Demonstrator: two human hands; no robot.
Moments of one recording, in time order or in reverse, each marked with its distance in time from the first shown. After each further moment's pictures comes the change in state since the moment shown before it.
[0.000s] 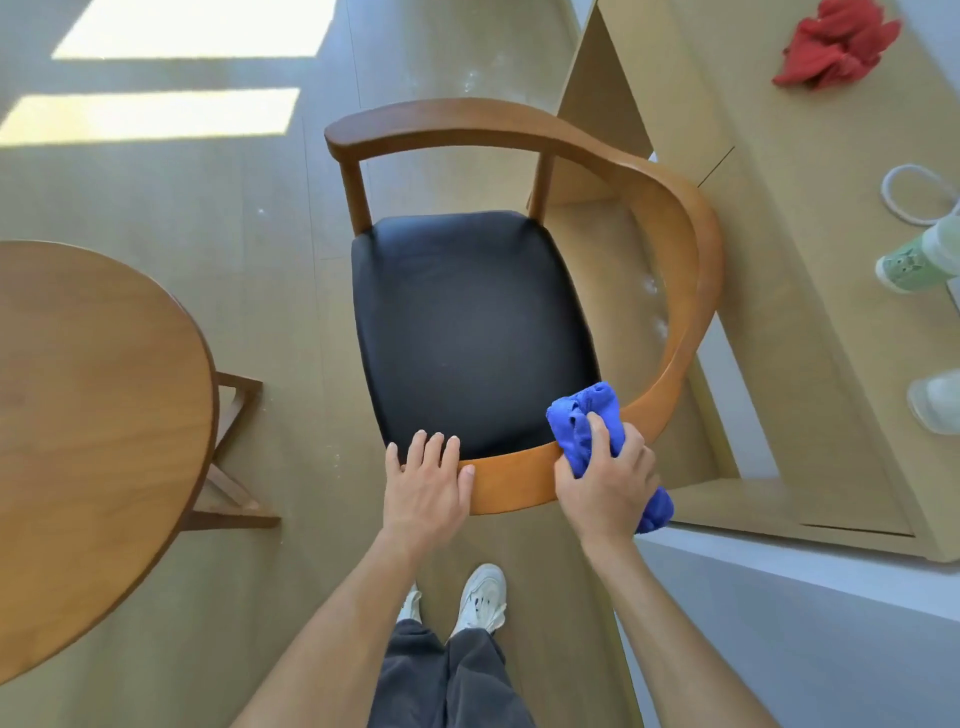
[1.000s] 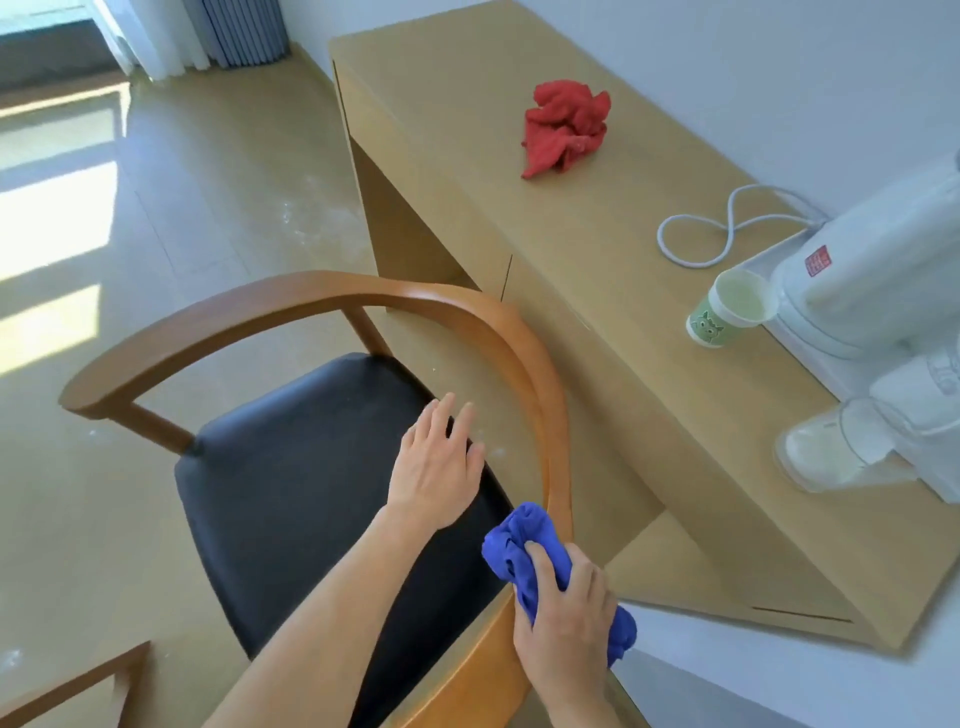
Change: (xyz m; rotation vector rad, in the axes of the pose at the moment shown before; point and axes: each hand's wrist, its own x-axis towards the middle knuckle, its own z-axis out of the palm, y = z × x) left_hand 0.206 0.183 -0.138 -0.008 0.215 0.518; right_hand 0.069 0.048 0.010 0.004 -0.080 0.203
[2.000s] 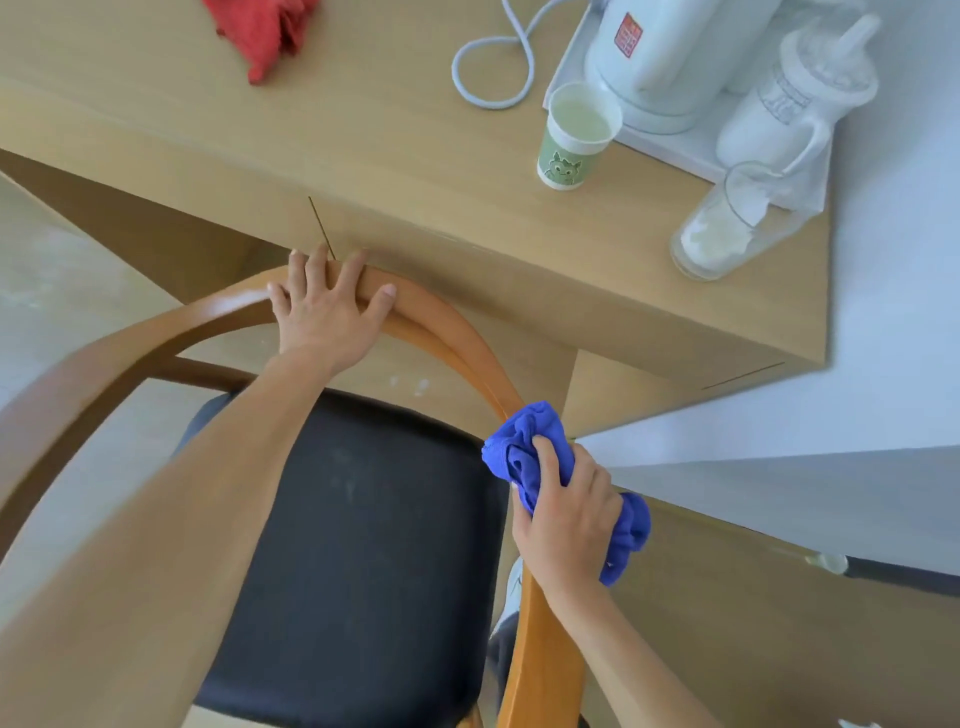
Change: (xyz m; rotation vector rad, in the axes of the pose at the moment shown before) left_hand 0.183 -0.009 -0.014 0.180 -0.172 0.293; right_hand 0.025 -0.062 0.010 -0.210 0.118 0.679
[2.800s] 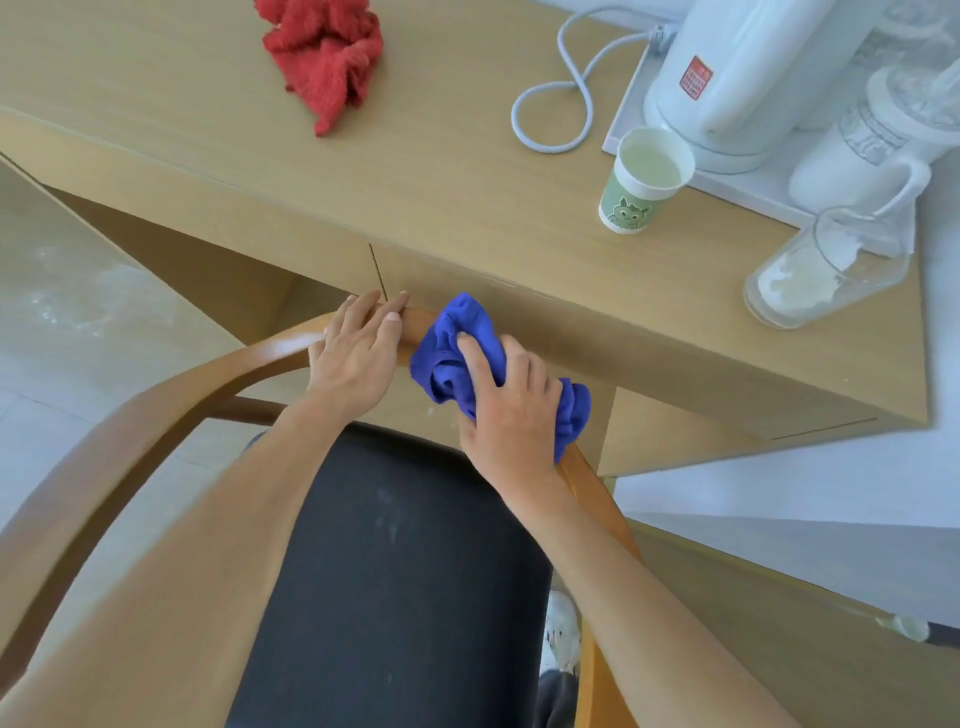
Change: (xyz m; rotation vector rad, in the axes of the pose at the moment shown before) left_hand 0.002 -0.020 -0.026 -0.312 -0.124 -0.047; right_hand 0.127 -0.120 0.002 0.183 0.174 -0.291
